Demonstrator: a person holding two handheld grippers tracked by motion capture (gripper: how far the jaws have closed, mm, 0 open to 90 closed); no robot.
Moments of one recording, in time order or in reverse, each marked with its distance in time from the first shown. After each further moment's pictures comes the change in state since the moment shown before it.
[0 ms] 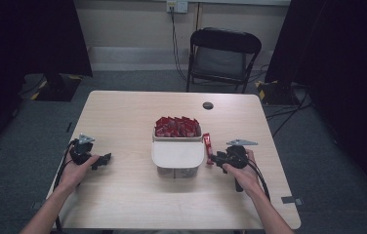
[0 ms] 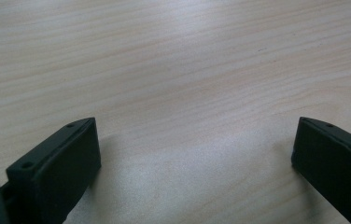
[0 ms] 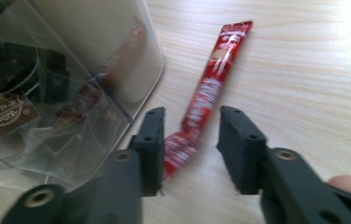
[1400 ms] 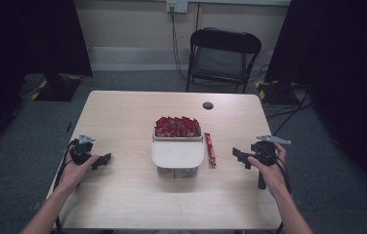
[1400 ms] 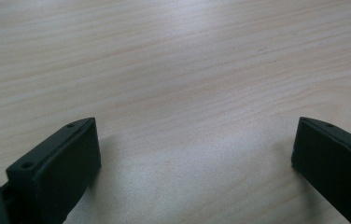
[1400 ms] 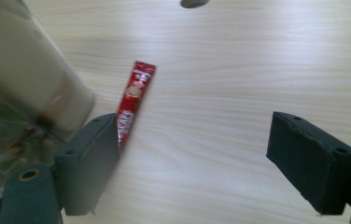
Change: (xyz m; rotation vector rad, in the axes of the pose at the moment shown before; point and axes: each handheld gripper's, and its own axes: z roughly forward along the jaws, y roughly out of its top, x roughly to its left) left arm 0.000 0.000 0.000 -0.002 0.001 -0.003; right arm -0.048 0.007 -0.064 -0.105 -0.177 0.093
